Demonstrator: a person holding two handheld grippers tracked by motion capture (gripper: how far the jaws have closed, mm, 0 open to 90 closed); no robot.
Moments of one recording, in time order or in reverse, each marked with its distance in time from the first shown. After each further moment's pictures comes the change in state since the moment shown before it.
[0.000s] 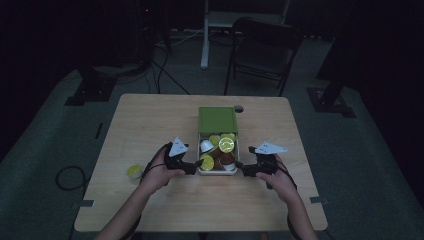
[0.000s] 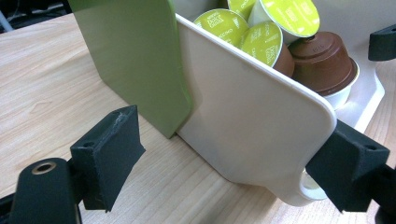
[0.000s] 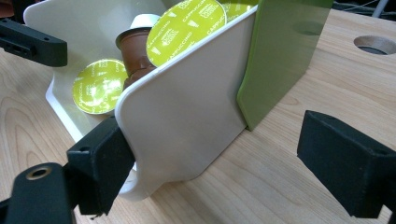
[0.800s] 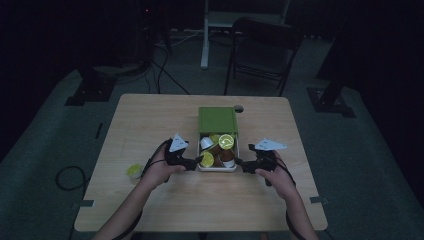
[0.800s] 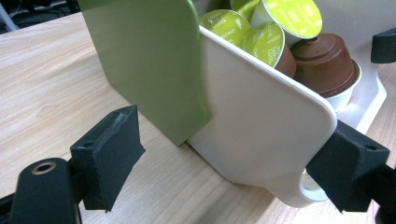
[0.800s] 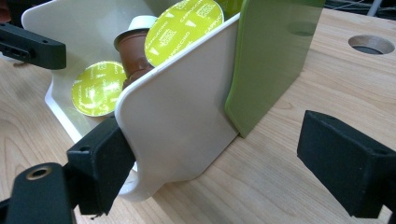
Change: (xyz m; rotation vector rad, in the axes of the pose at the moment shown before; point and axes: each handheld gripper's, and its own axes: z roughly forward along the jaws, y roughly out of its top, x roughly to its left) left arm 0.009 0.007 0.006 0.005 0.006 -0.015; right arm -0.007 0.005 0.006 -0.001 -0.008 0.027
